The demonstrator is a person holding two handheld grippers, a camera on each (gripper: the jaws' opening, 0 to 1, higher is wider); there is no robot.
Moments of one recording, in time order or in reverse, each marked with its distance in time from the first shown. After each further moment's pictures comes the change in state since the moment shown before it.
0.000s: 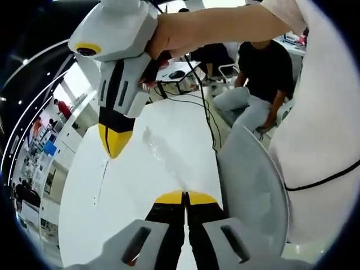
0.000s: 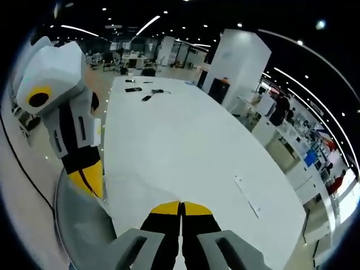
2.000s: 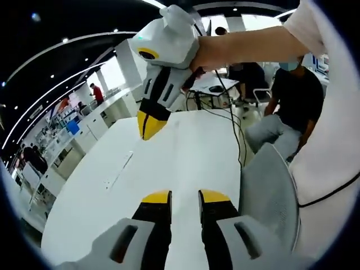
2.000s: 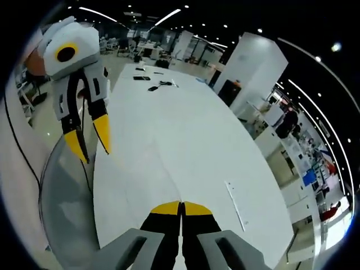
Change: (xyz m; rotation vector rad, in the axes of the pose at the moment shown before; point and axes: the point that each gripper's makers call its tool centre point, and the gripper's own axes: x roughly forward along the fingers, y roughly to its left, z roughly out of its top) left arm -0.031 0.053 -0.025 -0.277 -0.141 0.223; right arm 0.025 -0.050 0.002 -0.166 0.045 0.004
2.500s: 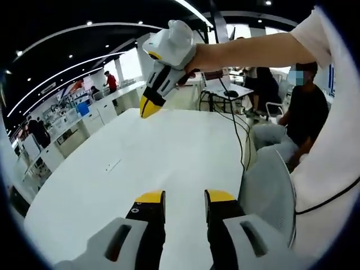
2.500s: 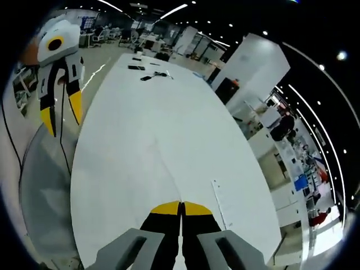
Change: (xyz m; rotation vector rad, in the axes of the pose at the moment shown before) left arm -0.007 0.008 -0.032 -0.124 0.000 0.034; right arm 0.029 -0.047 -0.013 -0.066 0.036 -0.049
